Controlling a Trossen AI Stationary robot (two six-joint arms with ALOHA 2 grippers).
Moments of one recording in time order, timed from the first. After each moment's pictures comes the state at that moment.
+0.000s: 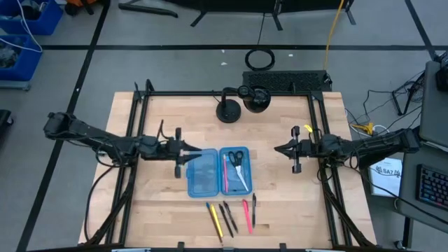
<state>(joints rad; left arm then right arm) -0.20 1.00 0.41 0.49 -0.23 0.01 0.07 0.45 0.02 0.49 0.10 -0.12</state>
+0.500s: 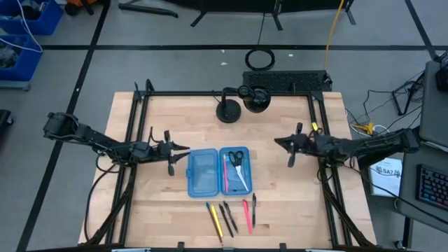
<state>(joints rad) -0.20 1.00 0.01 0.88 -0.36 0.07 0.08 0.46 0.06 0.27 0.37 0.01</state>
